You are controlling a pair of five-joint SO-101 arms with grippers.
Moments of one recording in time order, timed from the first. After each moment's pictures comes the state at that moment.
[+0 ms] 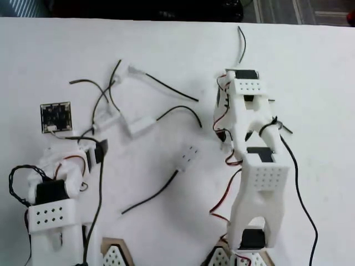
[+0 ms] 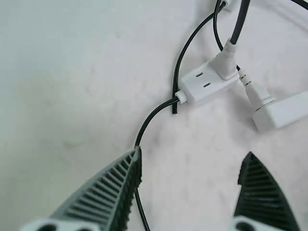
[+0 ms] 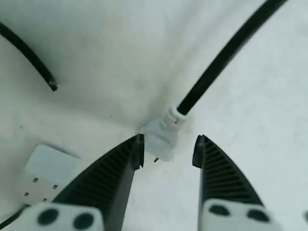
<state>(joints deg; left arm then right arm) -17.5 -63.2 72.6 48.8 -4.4 -3.3 37.3 -20.7 92.4 -1.4</state>
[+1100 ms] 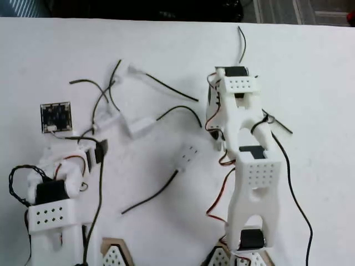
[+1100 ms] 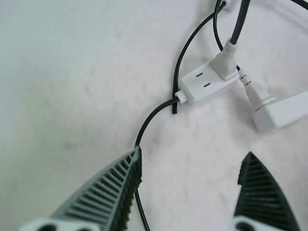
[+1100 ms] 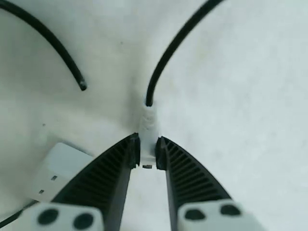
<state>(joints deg) -17.5 -63.2 72.6 48.8 -4.4 -7.0 41.1 -27.1 95.6 -1.6</state>
